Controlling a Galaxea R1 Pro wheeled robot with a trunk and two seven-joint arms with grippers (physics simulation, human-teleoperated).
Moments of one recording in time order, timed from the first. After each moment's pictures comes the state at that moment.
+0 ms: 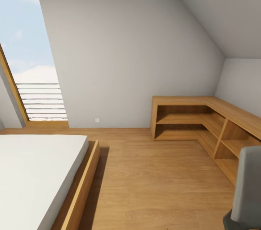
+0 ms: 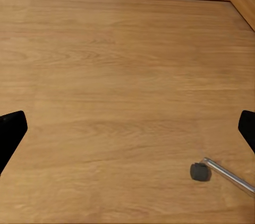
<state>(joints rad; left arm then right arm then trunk) -0.04 -0.08 0.08 -0.49 0.13 -0.17 0.09 -0.27 0.06 0.85 -0.08 -0.66 -0.77 -0.37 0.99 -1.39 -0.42</state>
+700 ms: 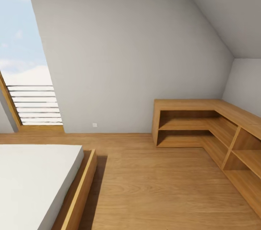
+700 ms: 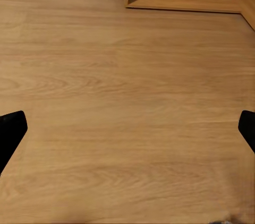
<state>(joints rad) -0.04 -0.08 0.08 -0.49 0.14 -0.18 0.09 -0.27 0.06 0.85 -0.08 -0.66 -0.77 -0.37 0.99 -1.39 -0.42</state>
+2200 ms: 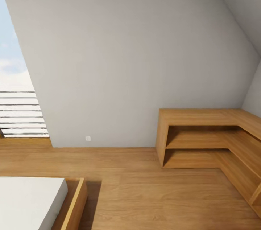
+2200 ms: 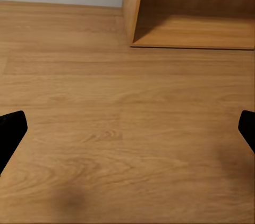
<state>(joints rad) -0.04 -0.08 0.08 -0.47 0.14 -0.18 0.09 -0.27 0.05 0.85 -0.08 -0.66 -0.77 -0.37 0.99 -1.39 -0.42</state>
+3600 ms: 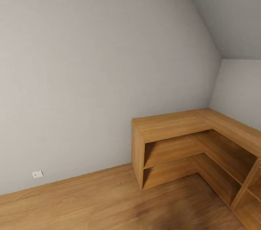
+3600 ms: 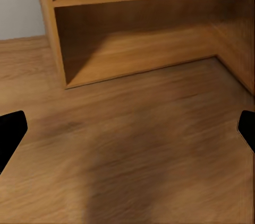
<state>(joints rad) -0.04 -0.08 0.08 -0.46 0.14 -0.18 0.09 -0.27 0.05 0.85 -0.08 -0.66 -0.77 -0.37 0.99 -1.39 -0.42</state>
